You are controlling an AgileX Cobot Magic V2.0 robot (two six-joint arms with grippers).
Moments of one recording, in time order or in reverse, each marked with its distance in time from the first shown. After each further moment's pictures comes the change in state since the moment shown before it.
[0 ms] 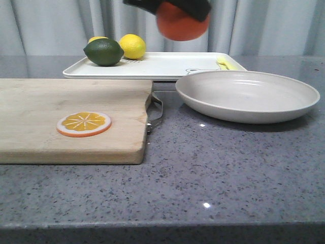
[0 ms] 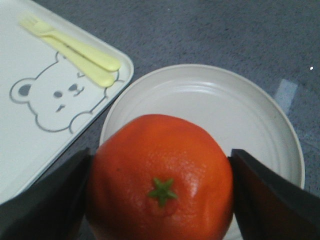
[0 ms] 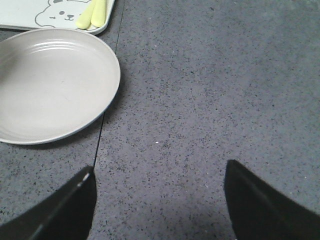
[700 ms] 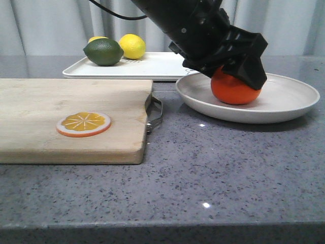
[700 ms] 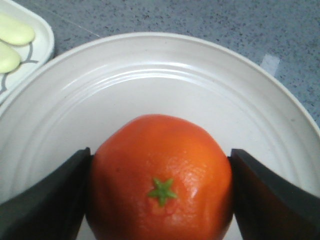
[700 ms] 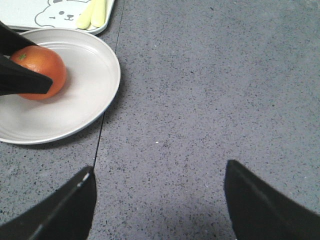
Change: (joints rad) left arm -0.124 0.268 -0.114 0.000 -0.081 -0.038; right arm 0.000 0.000 0.000 0.000 0.000 0.000
